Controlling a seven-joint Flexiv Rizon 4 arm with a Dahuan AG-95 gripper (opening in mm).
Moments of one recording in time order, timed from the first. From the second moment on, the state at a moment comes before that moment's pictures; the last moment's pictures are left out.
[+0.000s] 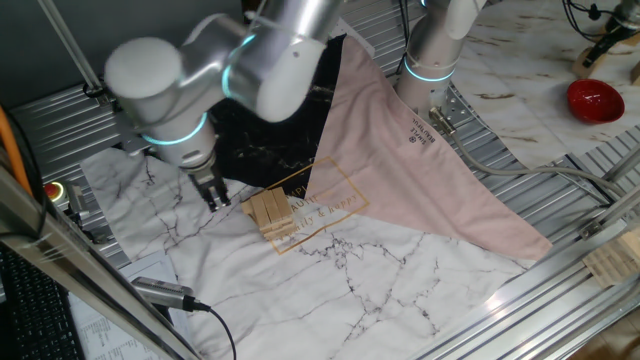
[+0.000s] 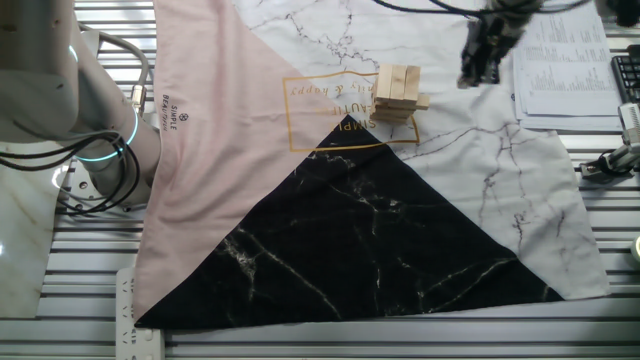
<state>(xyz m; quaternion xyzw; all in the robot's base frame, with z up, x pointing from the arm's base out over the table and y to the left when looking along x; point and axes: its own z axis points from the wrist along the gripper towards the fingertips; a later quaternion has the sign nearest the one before) 0.589 0.107 0.137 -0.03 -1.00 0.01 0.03</state>
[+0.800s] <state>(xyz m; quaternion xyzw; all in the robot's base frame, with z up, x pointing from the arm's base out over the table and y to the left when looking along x) 0.573 0.118 0.124 -0.05 -1.00 0.01 0.03</state>
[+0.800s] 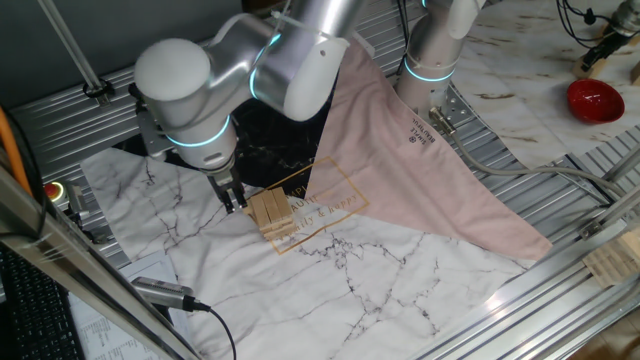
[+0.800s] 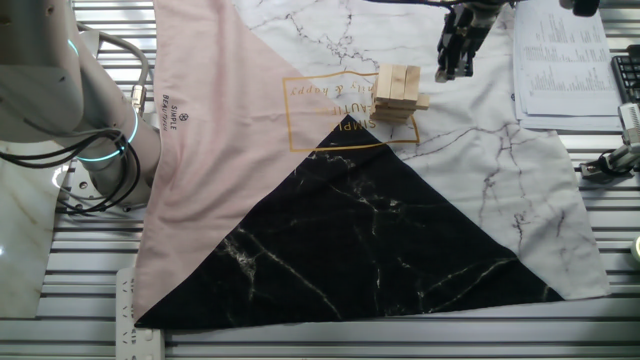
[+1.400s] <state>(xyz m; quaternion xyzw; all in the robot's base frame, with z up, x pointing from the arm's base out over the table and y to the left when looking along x) 0.575 0.115 0.108 -0.06 -1.00 0.02 0.03</state>
